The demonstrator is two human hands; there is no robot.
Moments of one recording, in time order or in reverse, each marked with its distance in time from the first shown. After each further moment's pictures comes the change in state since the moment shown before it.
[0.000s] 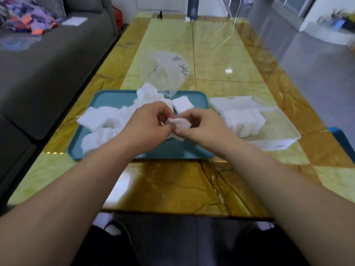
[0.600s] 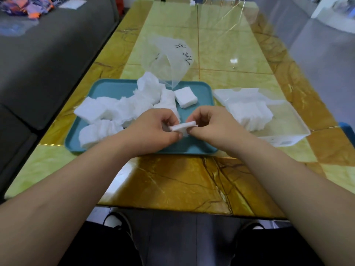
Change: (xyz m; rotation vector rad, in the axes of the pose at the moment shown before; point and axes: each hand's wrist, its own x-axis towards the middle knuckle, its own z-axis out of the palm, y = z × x) left_hand -0.008 -0.009 0.009 -0.035 -0.226 -0.087; right_hand -0.008 0.010 -0.012 -0.037 -0.090 0.033
